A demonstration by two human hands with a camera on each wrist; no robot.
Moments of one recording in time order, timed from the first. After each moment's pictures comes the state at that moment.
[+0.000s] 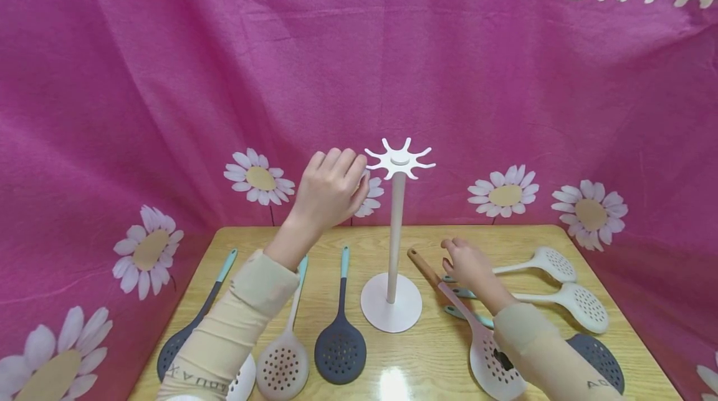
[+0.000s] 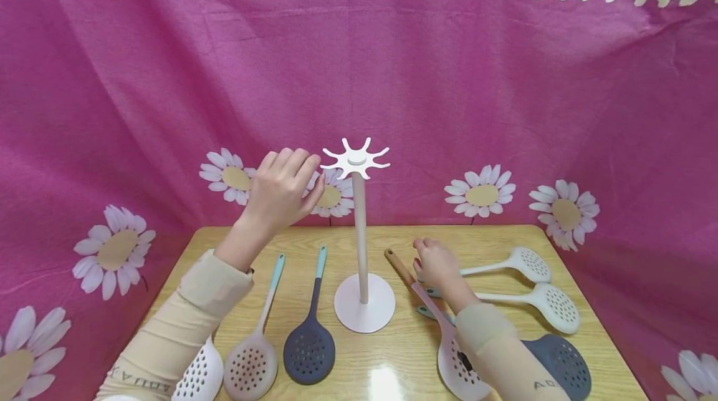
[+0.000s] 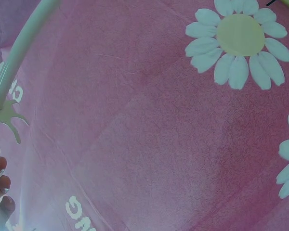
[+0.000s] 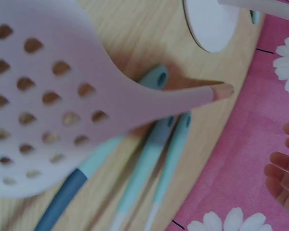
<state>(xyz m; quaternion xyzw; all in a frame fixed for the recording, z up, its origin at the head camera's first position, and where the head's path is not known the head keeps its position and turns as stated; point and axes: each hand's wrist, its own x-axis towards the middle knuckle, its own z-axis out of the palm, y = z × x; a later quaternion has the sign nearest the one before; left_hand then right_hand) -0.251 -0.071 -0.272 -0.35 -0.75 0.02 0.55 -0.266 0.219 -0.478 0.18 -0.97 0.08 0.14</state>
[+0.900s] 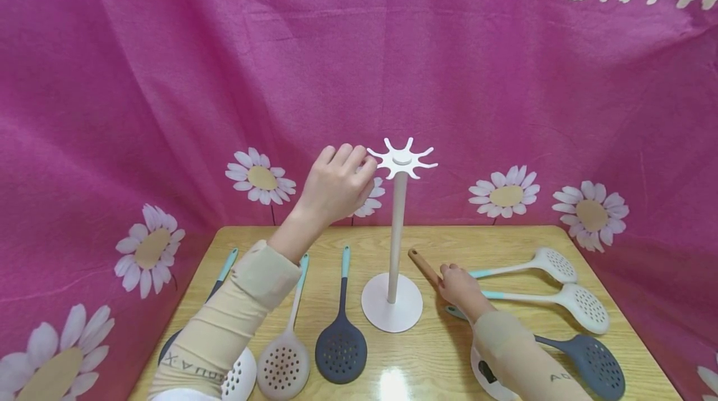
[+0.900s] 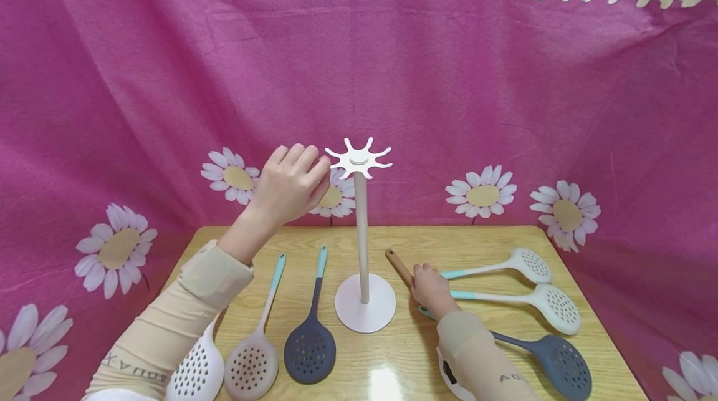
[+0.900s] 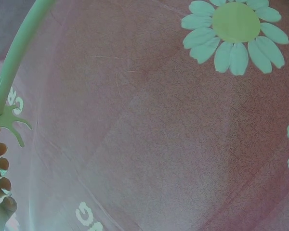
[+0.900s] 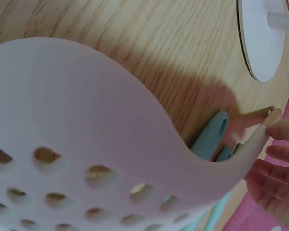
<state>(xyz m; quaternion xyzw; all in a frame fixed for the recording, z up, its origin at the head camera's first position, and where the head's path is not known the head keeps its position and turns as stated) -0.255 -0.067 -0.266 -0.37 -0.75 0.09 0.55 -0.258 0.204 -0.527 0.09 -0.99 0.09 0.00</state>
